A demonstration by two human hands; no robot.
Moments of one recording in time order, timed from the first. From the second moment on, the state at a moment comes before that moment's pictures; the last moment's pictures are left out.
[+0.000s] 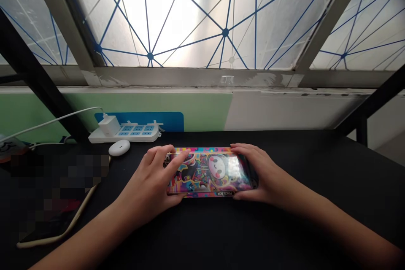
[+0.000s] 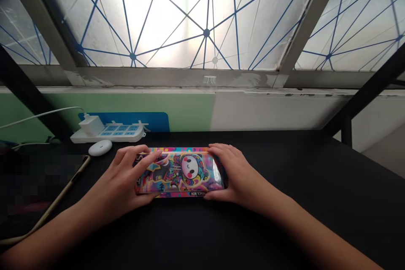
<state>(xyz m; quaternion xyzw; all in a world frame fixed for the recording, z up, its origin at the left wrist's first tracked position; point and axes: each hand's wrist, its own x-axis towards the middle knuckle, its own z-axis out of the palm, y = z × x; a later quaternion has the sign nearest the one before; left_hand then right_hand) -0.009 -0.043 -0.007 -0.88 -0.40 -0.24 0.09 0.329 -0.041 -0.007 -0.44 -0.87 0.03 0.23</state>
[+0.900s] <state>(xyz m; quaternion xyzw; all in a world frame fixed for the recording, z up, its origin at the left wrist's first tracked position) 0.000 -0.054 0.017 -0.88 -0.31 -0.27 0.24 0.295 -0.071 0.006 -0.42 -0.84 -0.18 0.31</state>
